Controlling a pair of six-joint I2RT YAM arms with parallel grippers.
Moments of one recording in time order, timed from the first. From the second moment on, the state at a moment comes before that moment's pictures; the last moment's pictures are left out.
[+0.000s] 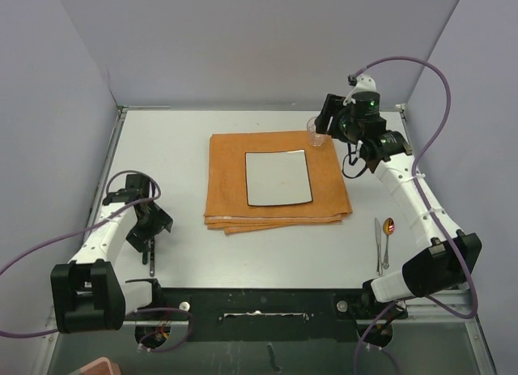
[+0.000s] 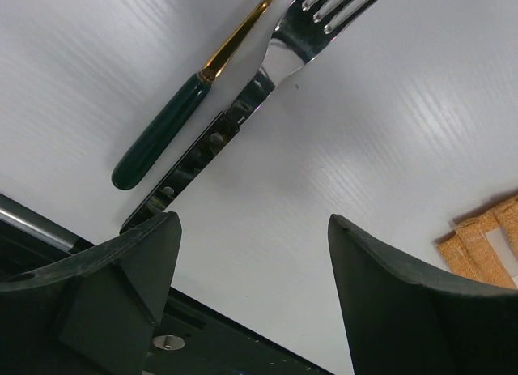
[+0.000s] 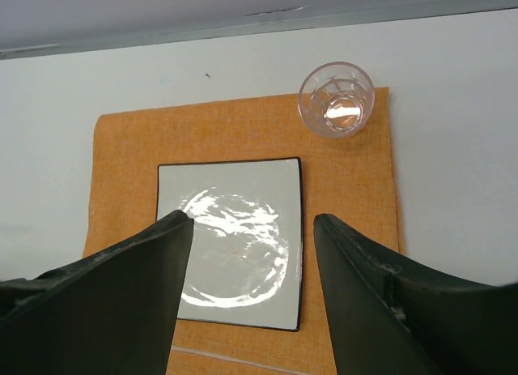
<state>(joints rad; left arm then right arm) 0.04 1.20 0.73 -0.93 -0.17 -0.84 0.28 1.43 1.46 -0.47 0.06 0.33</state>
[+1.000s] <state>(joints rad) 0.20 1.46 0.86 -1.01 -0.08 -0.76 0.34 1.49 1.52 -0.49 0.07 0.33</state>
